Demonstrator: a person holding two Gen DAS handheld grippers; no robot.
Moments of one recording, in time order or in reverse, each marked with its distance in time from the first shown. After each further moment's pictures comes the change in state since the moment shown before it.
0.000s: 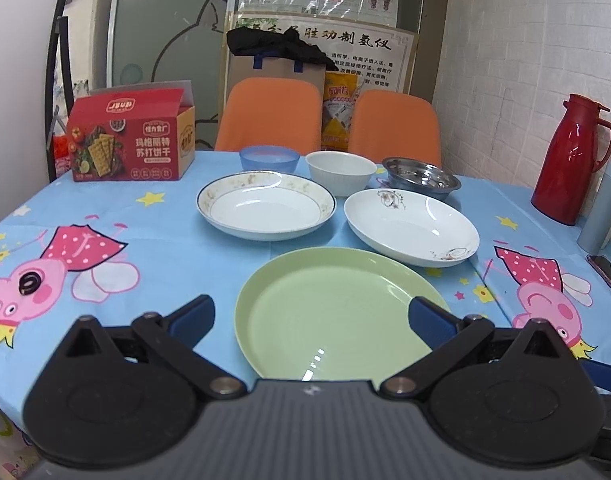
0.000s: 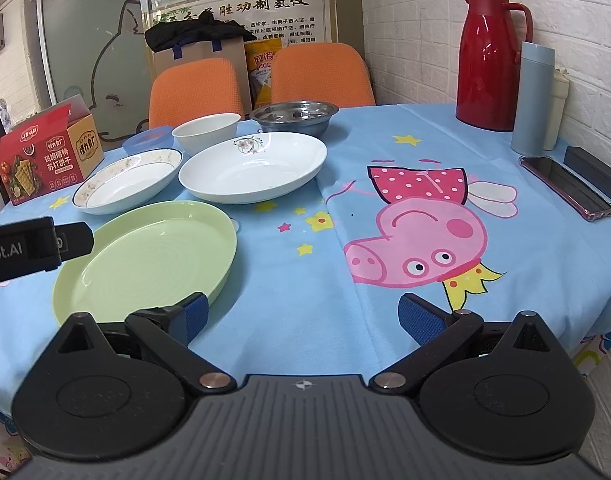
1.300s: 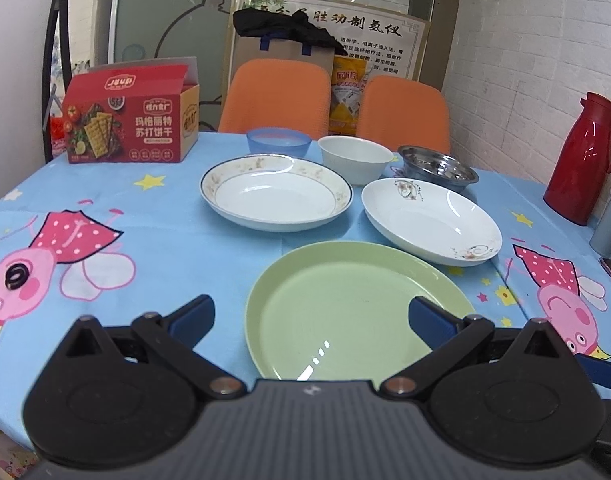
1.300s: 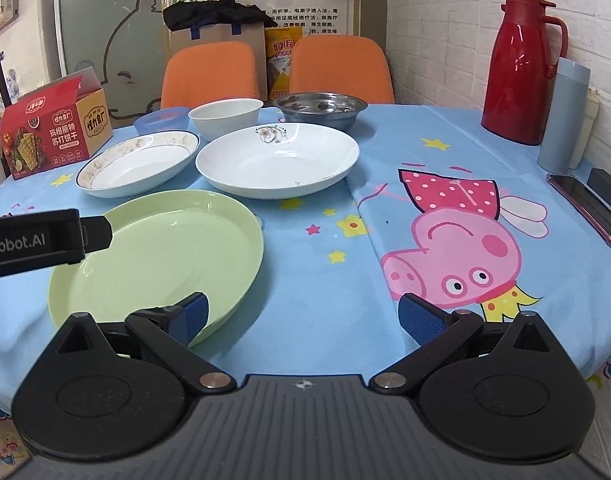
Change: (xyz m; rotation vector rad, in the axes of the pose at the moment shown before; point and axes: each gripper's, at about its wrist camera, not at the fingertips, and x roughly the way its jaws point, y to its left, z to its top) left arm 0.030 0.017 0.005 -0.032 0.050 -0.002; right arm 0.025 0.023 0.008 -0.080 0.033 0.004
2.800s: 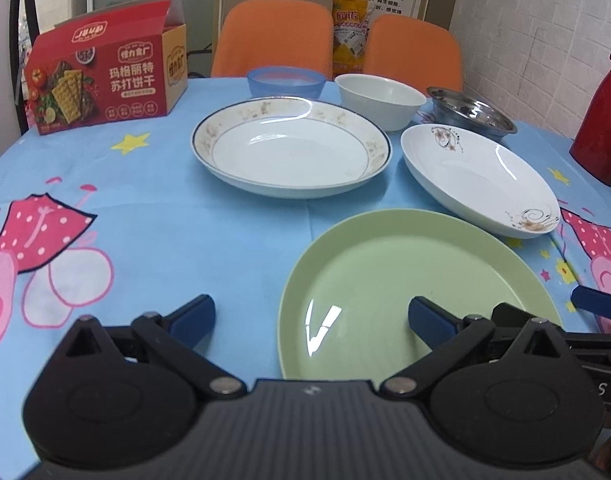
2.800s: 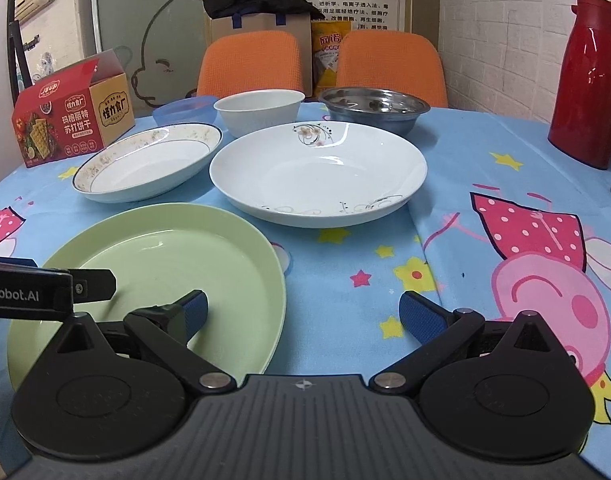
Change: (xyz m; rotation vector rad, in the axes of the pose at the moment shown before) left arm 0.074 0.031 0.018 0.035 0.179 -0.020; right arm 0.069 0.005 0.028 -0.068 0.027 0.122
